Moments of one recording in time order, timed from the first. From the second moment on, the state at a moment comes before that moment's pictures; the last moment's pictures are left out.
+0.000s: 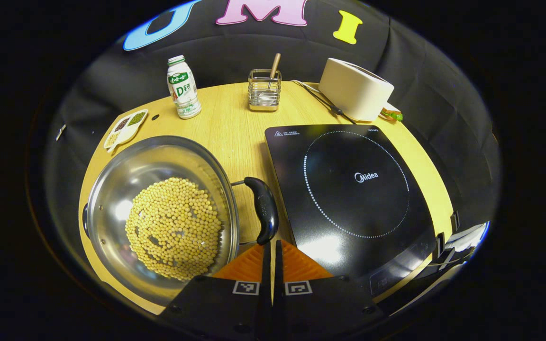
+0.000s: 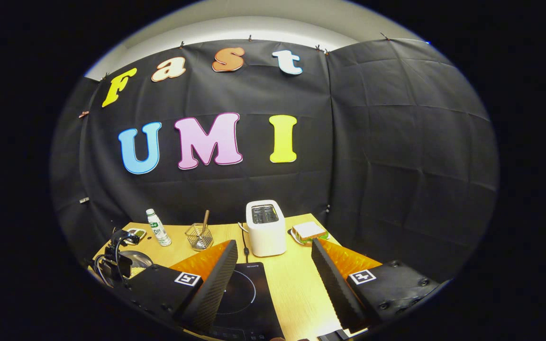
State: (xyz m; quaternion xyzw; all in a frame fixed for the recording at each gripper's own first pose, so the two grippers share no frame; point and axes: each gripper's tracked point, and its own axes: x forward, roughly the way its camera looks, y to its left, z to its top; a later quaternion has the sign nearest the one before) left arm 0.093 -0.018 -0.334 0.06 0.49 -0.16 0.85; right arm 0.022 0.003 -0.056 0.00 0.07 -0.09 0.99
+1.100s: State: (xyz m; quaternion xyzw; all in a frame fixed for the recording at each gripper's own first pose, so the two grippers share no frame) left arm 0.060 0.047 -0.217 -0.04 0.28 -0.13 0.95; right arm 0.014 0.077 -0.086 -0.01 0.14 -0.01 0.99
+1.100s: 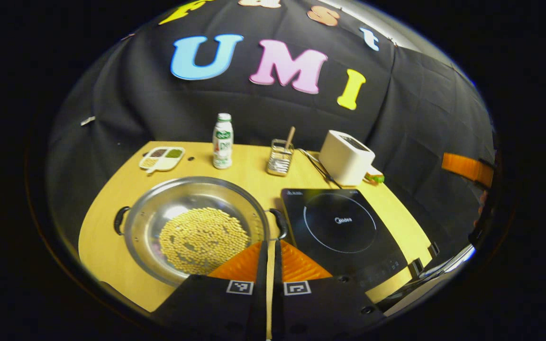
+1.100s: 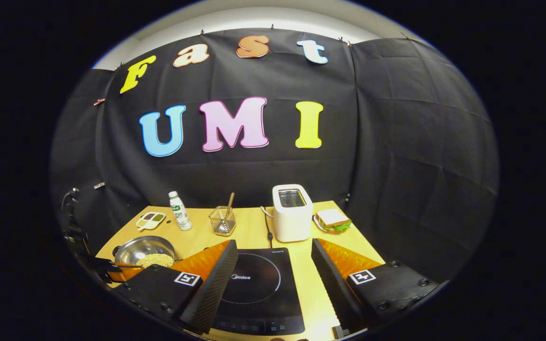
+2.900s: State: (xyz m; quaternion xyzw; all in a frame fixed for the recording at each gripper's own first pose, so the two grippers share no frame) left arm 0.161 0.291 -0.279 -0.05 0.28 -0.03 0.96; right arm 0.089 0.331 -0.337 0.02 0.45 0.13 0.88
